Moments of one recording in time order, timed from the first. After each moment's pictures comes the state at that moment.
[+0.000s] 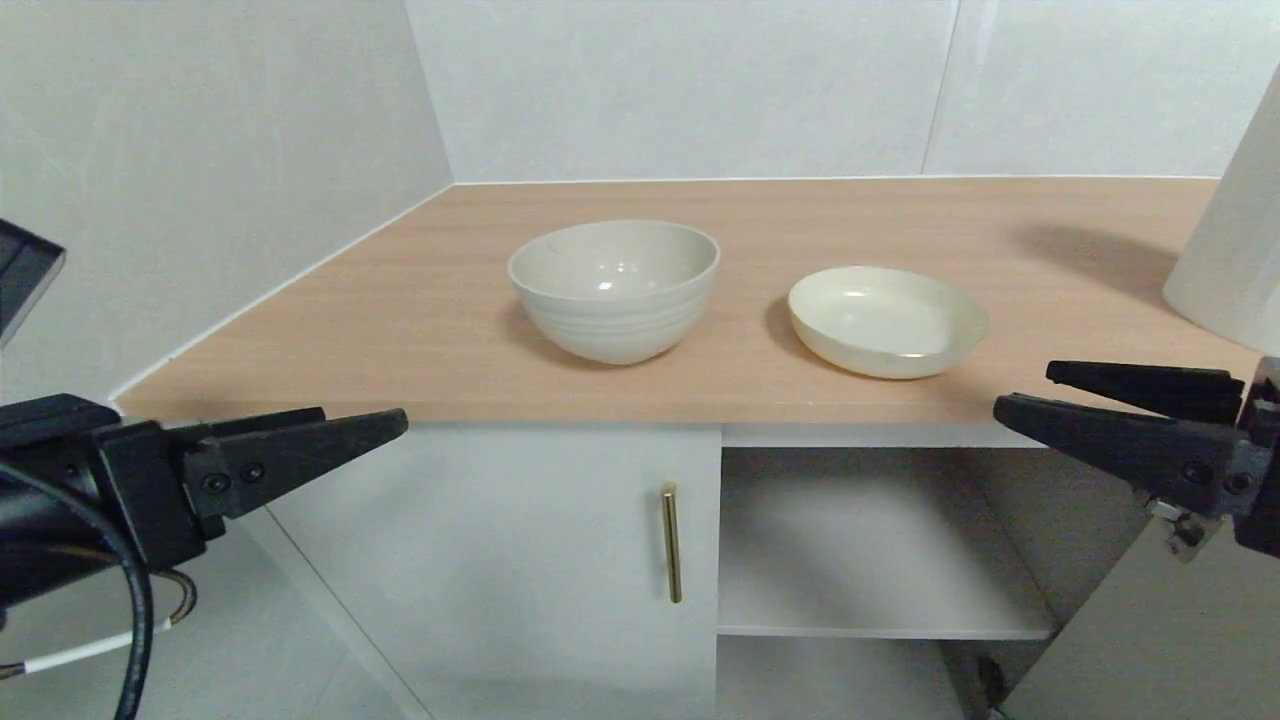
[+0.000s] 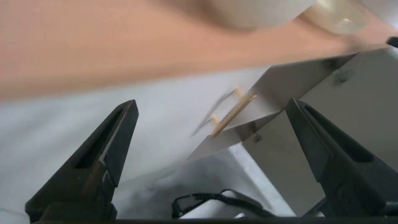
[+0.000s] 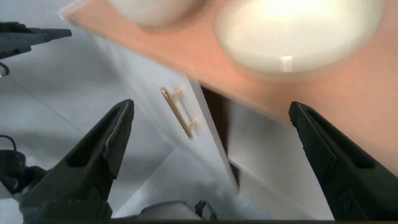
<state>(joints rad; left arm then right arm) -0.29 1.08 -0.73 -0.16 -0.31 -0.28 0.61 1.11 -0.75 -0.27 0.14 0.17</state>
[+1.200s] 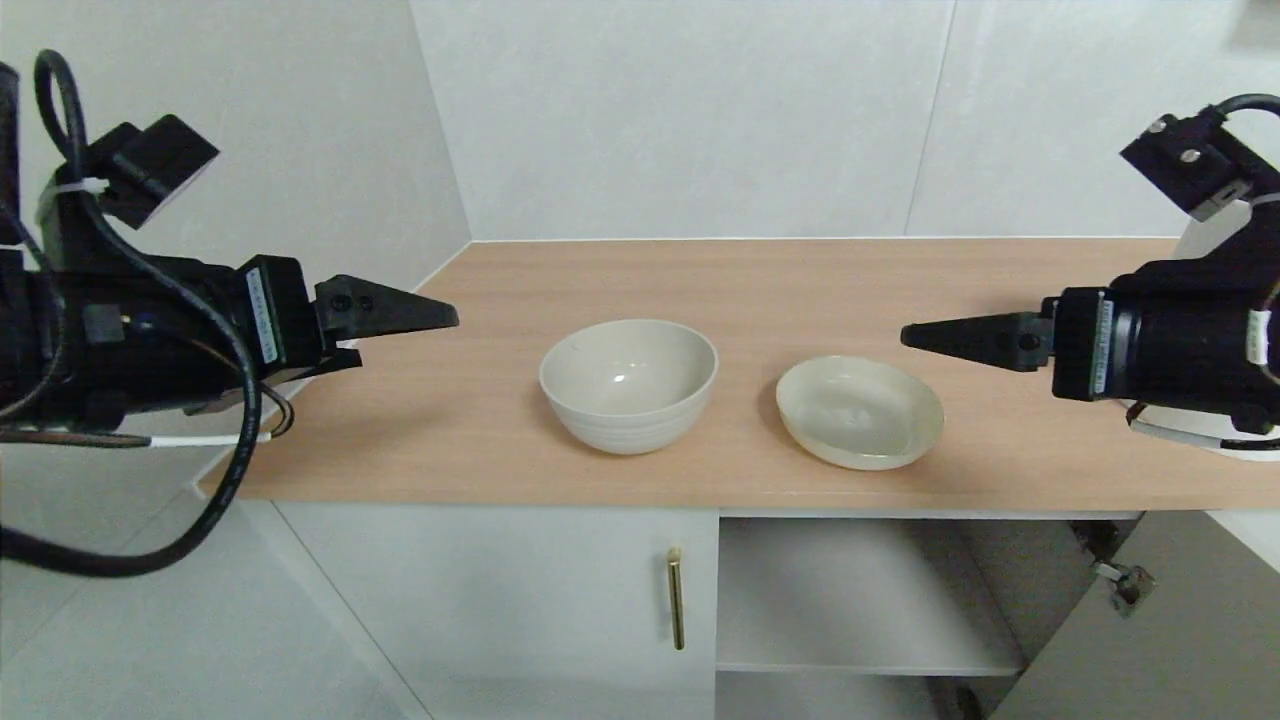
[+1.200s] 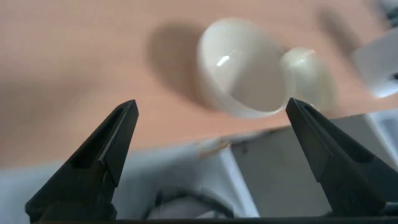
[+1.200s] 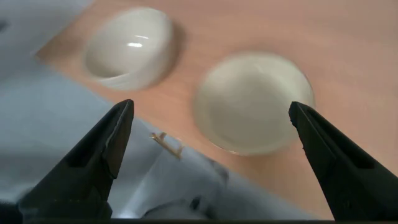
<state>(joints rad) -0.29 1.37 -1.19 0.24 -0.18 -0.42 0.51 1.39 -1.11 0.03 0.06 0.24</state>
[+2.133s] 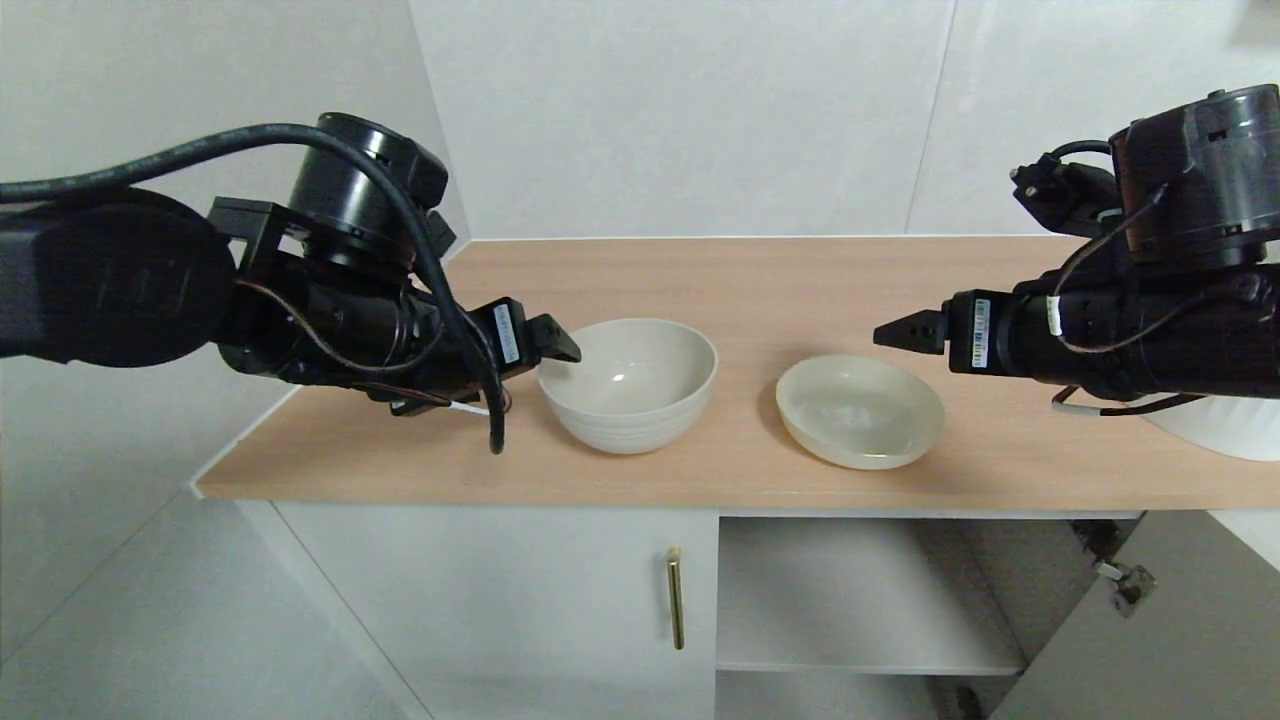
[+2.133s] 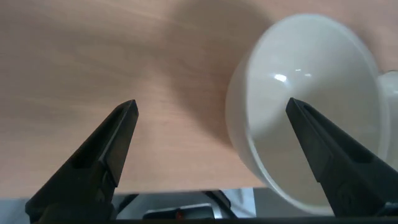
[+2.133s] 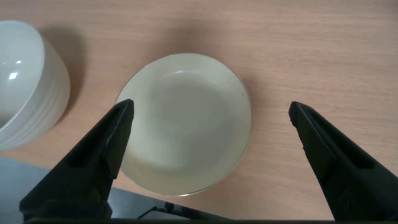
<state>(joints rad) -0.44 1.76 -1.46 0.37 0.10 -0.59 0.51 1.58 -1.26 0.12 -0.22 0.30</state>
